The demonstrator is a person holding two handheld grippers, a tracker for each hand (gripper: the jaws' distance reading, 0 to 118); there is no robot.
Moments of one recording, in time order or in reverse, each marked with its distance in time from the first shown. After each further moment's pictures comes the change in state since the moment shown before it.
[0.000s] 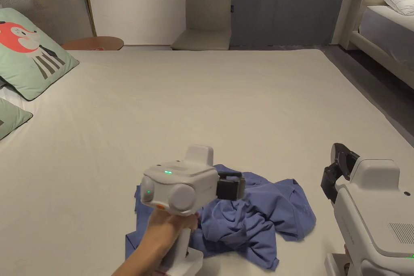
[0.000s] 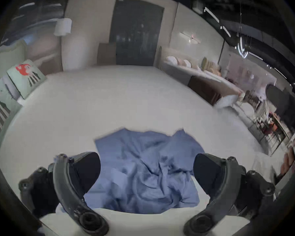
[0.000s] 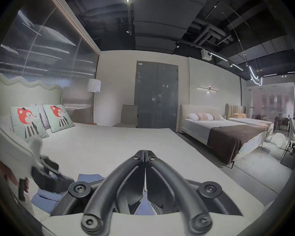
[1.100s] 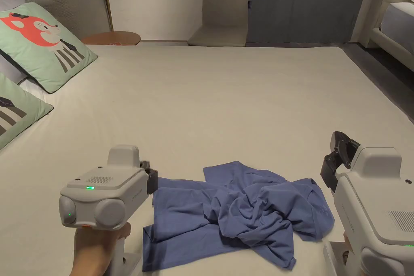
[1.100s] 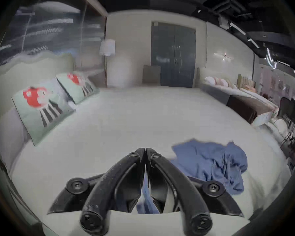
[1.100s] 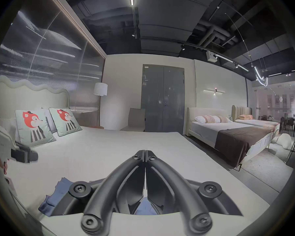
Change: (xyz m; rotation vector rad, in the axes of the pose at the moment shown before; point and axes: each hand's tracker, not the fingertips) left arm -0.102 -0.035 0.068 -0.016 0.312 0.111; right arm -0.030 0.008 -0.013 0.021 0.057 -0.008
